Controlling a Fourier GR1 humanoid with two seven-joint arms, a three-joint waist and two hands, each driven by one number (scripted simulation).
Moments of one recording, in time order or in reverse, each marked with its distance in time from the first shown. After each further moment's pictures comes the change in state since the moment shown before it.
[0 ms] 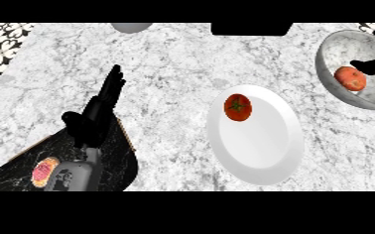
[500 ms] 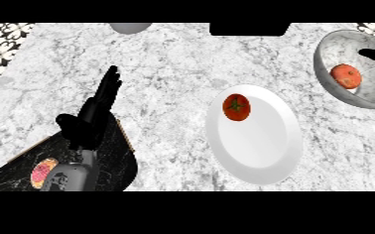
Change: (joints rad) left arm 0.018 0.009 0.005 -0.031 0.002 -0.006 0.015; right arm -0.024 -0.017 -0.133 0.024 -0.180 -0.035 -0.225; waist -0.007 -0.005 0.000
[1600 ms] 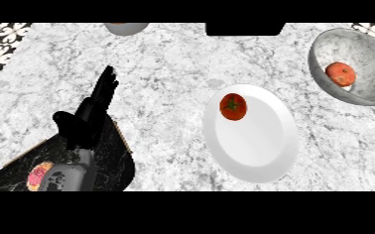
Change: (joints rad) left arm -0.001 0.002 0.026 0.014 0.001 0.000 0.007; right arm 0.343 -0.047 -0.174 -0.340 -0.458 0.383 0.073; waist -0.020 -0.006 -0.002
